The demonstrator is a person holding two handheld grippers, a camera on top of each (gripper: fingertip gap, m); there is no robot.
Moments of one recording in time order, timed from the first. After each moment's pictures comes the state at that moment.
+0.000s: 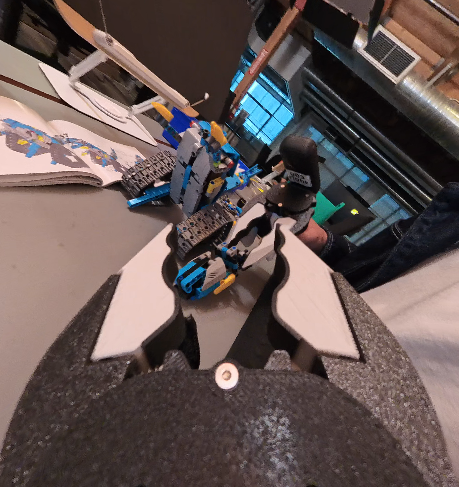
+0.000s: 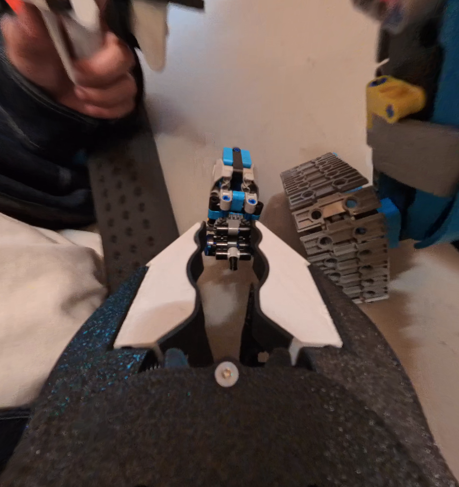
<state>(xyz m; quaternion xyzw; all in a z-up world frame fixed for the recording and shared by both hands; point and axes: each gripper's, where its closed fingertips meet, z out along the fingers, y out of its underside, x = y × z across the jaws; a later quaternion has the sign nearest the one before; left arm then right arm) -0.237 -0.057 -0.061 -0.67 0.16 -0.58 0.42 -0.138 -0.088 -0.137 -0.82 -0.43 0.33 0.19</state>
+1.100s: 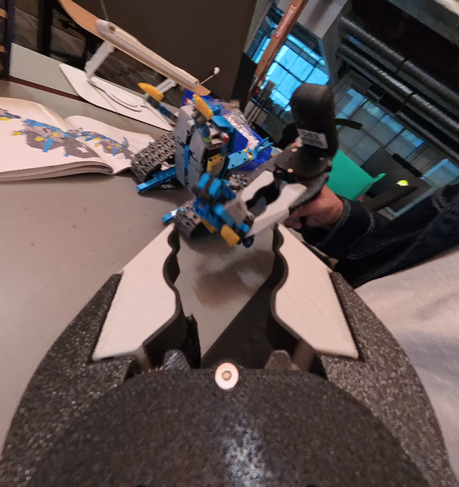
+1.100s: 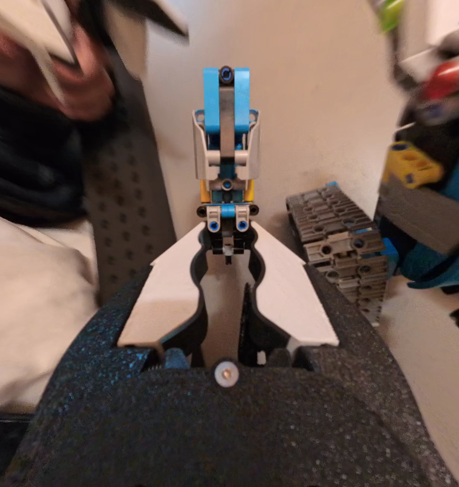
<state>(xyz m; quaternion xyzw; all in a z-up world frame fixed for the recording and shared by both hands) -0.241 -0.083 -0.065 -0.71 0.20 -0.51 0.44 -0.153 -0.086 -0.128 -0.80 -0.47 0.31 0.21</state>
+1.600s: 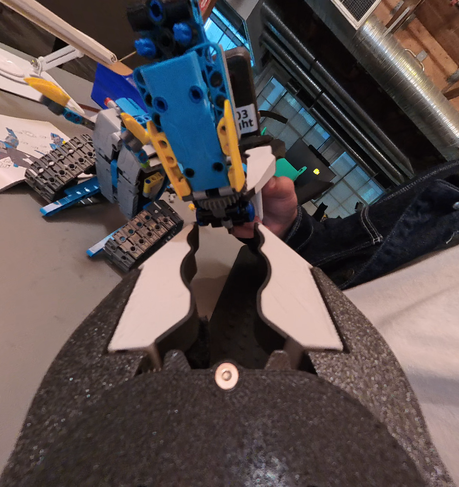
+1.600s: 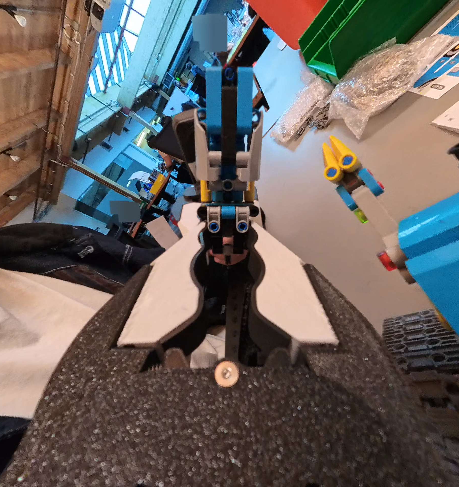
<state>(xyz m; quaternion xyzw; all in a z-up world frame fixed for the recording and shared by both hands) -0.190 -0.079 -0.031 -0.66 0.24 -0.62 0.35 -0.211 -0.064 -0.020 -0.70 -0.26 0.63 0.20</state>
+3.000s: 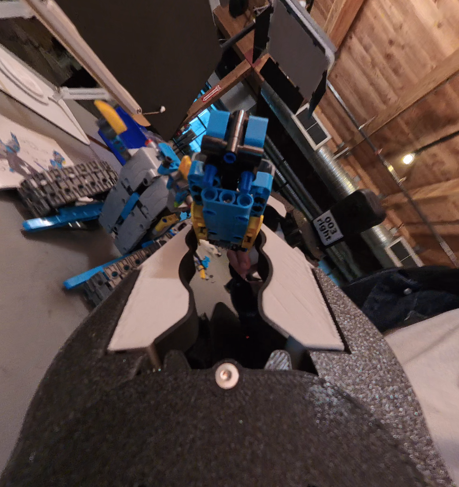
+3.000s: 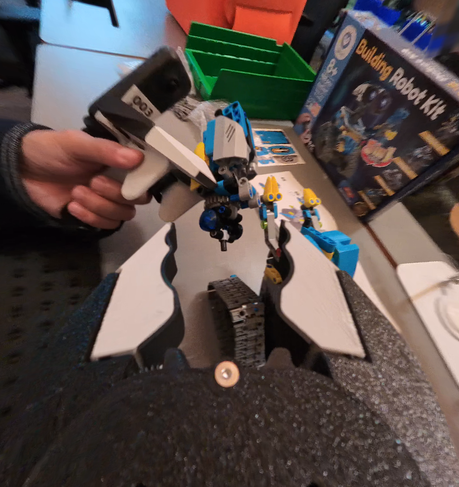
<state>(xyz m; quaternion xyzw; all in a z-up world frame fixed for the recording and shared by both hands) -0.179 -0.034 -0.024 -0.61 0.08 -0.71 0.35 -0.167 -0.041 -0.030 -0.69 -0.50 0.17 0.50</state>
